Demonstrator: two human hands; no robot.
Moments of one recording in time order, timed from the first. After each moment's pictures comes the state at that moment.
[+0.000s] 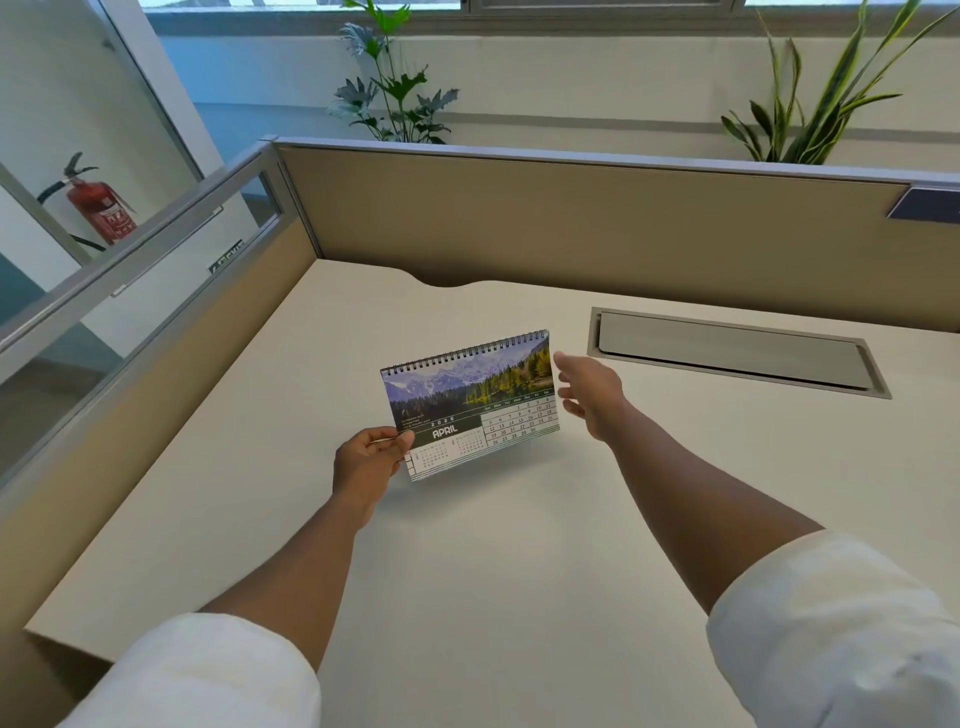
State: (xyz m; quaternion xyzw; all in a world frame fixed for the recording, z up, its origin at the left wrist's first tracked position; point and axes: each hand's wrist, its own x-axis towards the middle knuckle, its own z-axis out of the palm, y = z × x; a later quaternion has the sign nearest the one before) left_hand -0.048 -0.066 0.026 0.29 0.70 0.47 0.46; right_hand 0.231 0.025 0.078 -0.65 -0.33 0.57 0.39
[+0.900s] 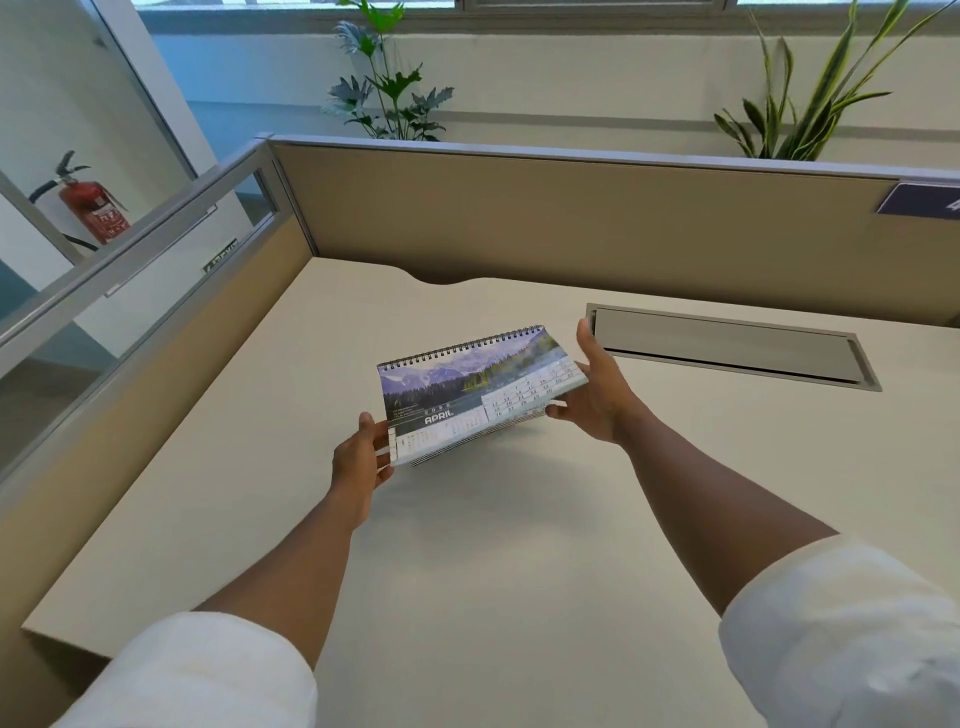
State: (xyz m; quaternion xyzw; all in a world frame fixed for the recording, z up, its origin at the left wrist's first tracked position) left_hand -0.045 -0.071 0.038 0.21 0.70 0.47 0.50; right_hand 0.245 0.010 0.086 -0.44 -0.38 0.74 0.32
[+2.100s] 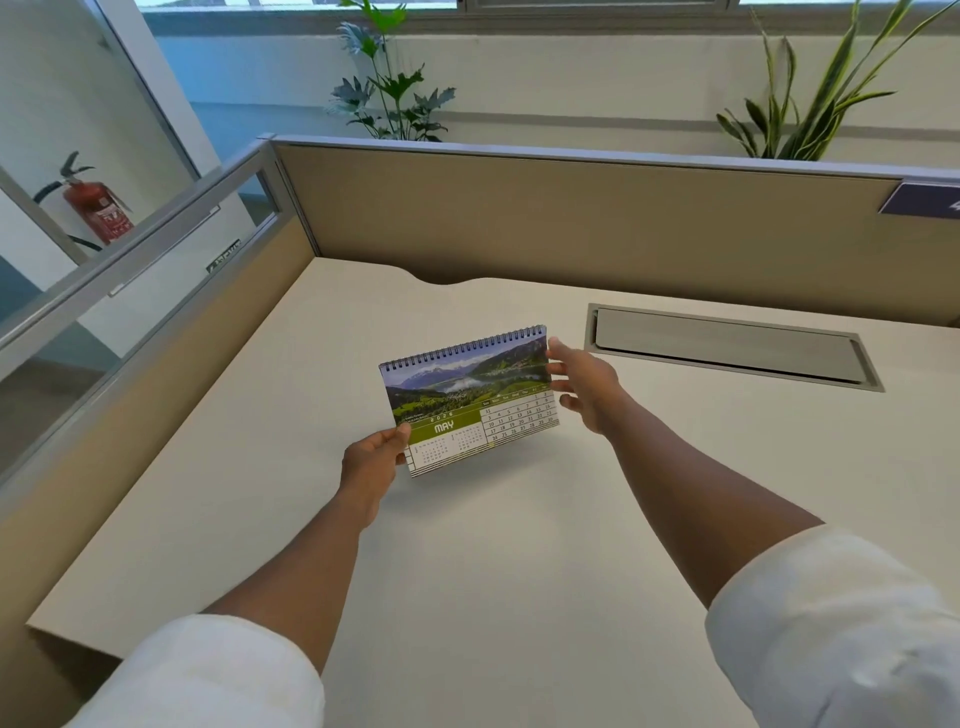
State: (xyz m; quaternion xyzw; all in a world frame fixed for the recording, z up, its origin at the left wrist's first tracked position) left_hand -0.037 -0.076 0.036 0.29 0.70 0.42 0.49; right_hand 0.231 0.023 0.080 -0.61 -0.34 0.61 0.37
